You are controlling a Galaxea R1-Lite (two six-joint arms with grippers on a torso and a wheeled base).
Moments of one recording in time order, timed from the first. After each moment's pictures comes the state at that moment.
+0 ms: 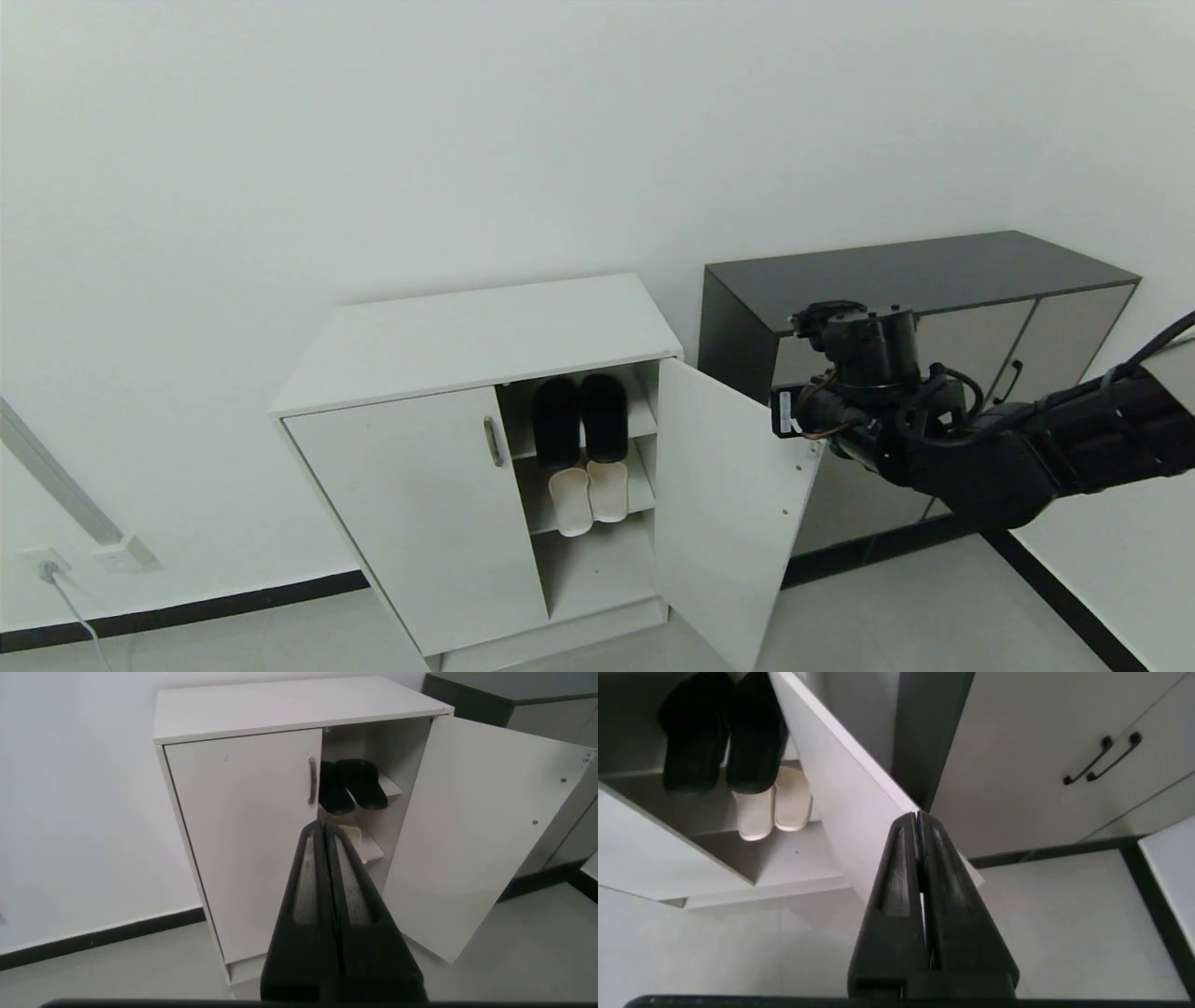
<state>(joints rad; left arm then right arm) 0.00 0.00 0.00 0.00 -0.02 0.00 0.54 1.97 -1.07 -0.53 -0.41 0.14</state>
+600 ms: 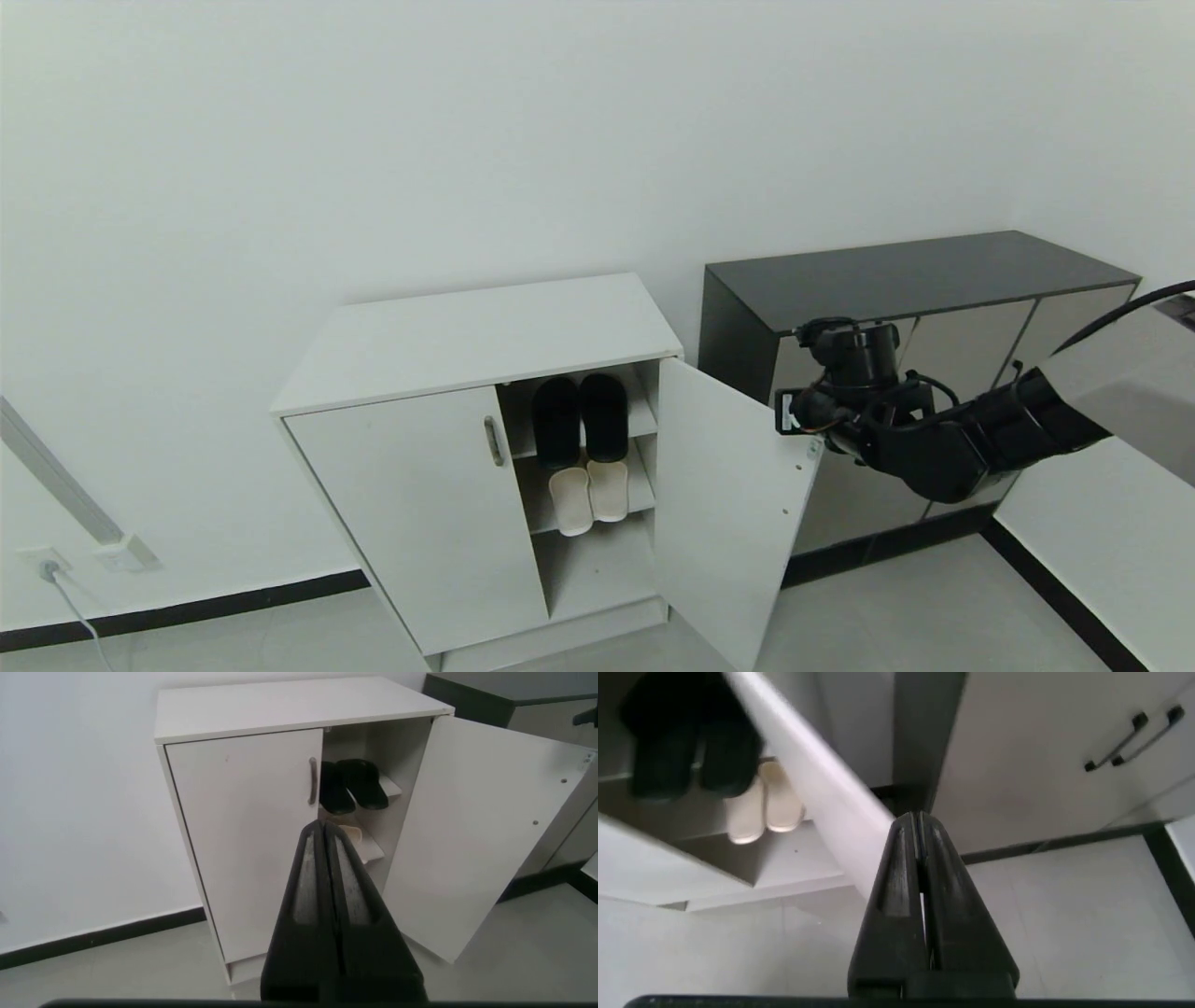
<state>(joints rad) 0.00 0.00 0.00 0.00 -0.02 -0.01 0.43 2.14 -1.18 -0.55 -0.34 0.16</state>
